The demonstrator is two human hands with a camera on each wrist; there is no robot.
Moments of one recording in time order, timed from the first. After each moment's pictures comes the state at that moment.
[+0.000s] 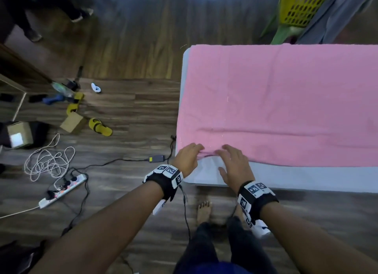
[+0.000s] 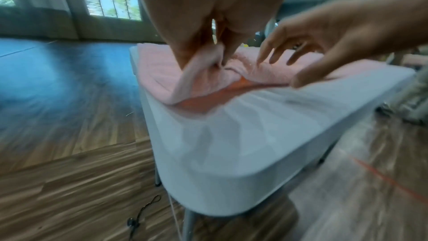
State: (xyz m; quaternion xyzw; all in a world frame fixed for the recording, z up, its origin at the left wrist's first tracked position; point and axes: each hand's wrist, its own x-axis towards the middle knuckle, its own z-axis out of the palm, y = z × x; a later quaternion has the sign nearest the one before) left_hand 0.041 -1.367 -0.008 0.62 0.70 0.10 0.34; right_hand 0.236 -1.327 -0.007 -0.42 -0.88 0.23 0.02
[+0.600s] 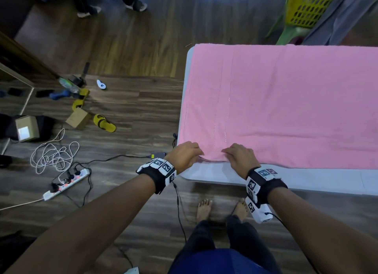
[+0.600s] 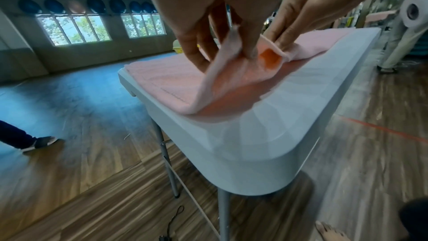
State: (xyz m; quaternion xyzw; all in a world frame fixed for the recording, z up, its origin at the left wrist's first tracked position) left_hand 0.025 -1.375 0.008 0.75 0.61 0.09 0.26; right_hand 0.245 -1.286 0.000 -0.43 -0.86 0.28 -0.07
